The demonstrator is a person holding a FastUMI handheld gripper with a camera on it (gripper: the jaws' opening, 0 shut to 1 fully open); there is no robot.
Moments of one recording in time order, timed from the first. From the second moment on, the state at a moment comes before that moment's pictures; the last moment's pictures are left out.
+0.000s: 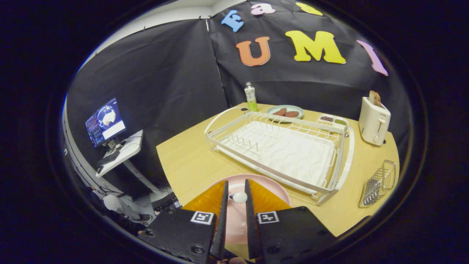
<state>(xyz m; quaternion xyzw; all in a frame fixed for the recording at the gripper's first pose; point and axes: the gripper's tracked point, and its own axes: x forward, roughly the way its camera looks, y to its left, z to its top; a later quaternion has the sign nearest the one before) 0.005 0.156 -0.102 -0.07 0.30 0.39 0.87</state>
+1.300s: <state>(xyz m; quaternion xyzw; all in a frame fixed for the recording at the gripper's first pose) -0.016 0.024 0.007 -0.03 -0.04 0.04 1.00</state>
